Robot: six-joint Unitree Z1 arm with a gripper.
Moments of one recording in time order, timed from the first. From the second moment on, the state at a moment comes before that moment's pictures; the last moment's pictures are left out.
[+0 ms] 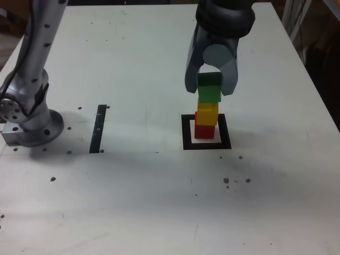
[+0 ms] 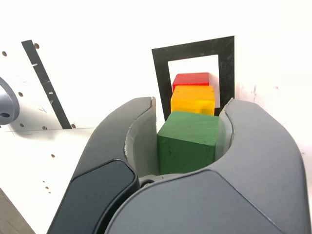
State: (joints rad) arm -0.12 2.12 -1.98 1.62 0.11 -0.01
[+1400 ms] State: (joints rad) arm -0.12 2.12 -1.96 1.62 0.12 -0.03
